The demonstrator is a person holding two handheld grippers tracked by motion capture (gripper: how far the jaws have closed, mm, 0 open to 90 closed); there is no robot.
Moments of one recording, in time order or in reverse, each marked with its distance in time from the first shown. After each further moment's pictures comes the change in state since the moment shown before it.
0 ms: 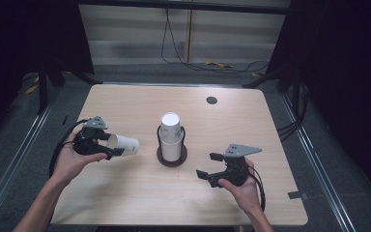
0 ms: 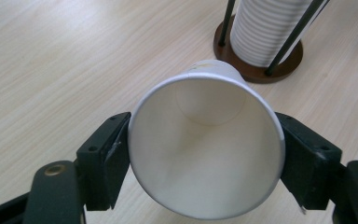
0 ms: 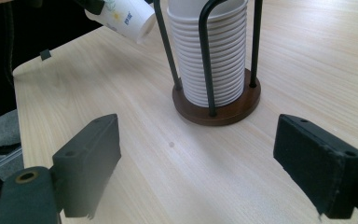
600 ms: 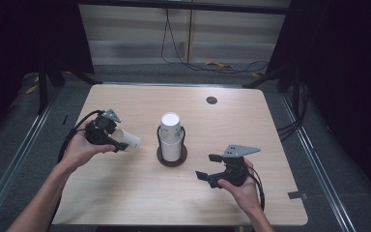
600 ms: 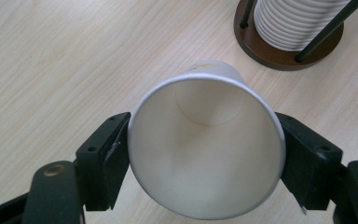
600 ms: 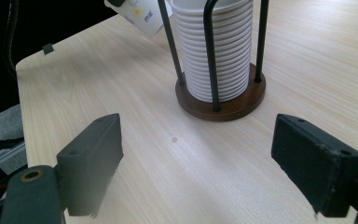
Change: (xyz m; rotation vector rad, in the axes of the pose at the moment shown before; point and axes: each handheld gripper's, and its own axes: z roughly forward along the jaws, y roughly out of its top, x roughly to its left) left arm 0.004 0.035 0.019 0.174 0.043 0.059; right arm 0.000 -0.001 0.002 0.020 0.014 -0.005
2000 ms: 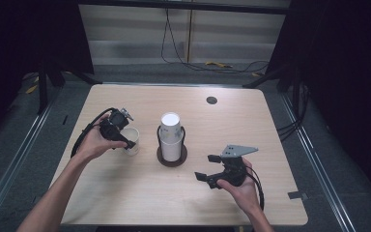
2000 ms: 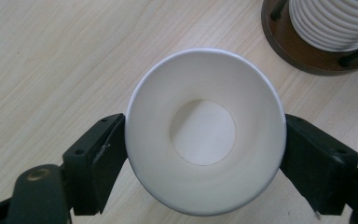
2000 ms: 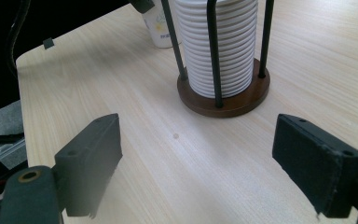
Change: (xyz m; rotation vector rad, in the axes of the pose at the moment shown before) left arm 0.005 0.022 0.035 0.106 0.028 -0.017; right arm -0.001 -0.001 0.004 0.019 0.010 -0.005
